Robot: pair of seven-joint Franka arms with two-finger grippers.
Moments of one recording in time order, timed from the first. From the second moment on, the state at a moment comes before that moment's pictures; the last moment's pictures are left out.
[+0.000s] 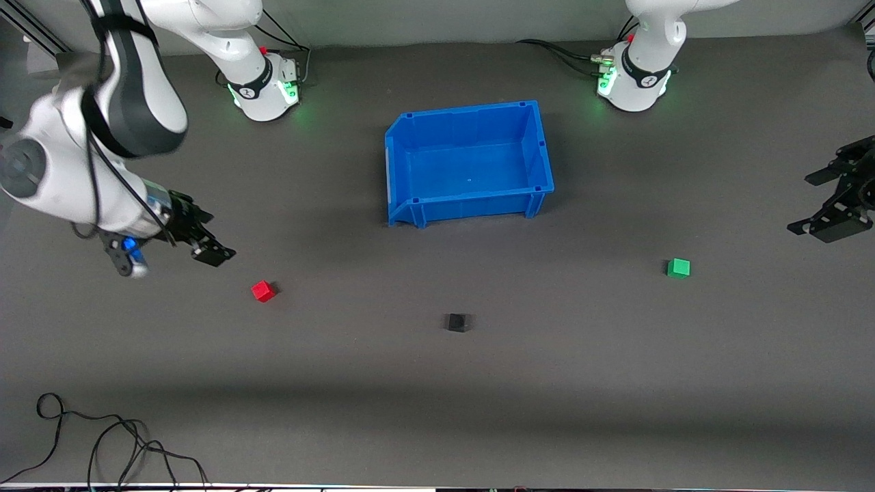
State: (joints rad) left arm 0.16 0.09 -0.02 -1.56 -0.17 1.51 -1.01; right arm -0.02 0.13 0.14 -1.93 0.12 1.91 1.06
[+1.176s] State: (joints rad) left arm 0.30 0.34 -0.03 -2.06 -0.59 2.17 -0.69; right arm 0.05 0.55 0.04 -1.93 -0.08 2.29 1.18
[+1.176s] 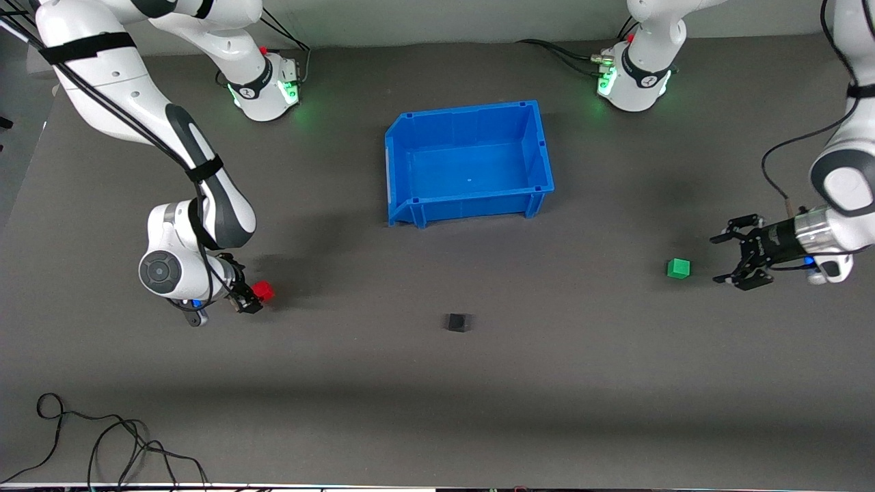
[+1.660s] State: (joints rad) left arm 0.27 0.46 -0.05 -2.06 -0.59 2.24 -0.62; right arm 0.14 0.59 0.01 -1.89 -0.09 2.30 1.32
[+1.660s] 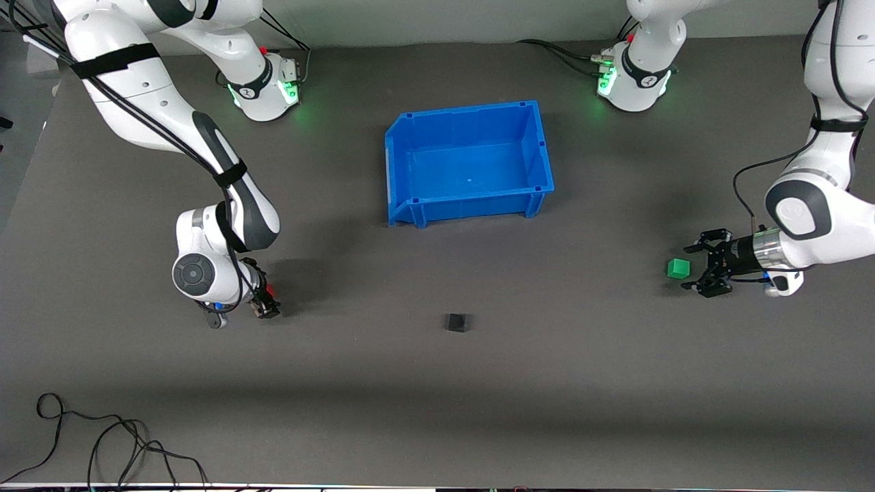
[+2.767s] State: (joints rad) left arm 0.28 0.51 -0.04 -2.05 -0.63 2.30 -0.62; right arm 0.13 0.59 -0.01 -1.87 -0.15 2.30 1.32
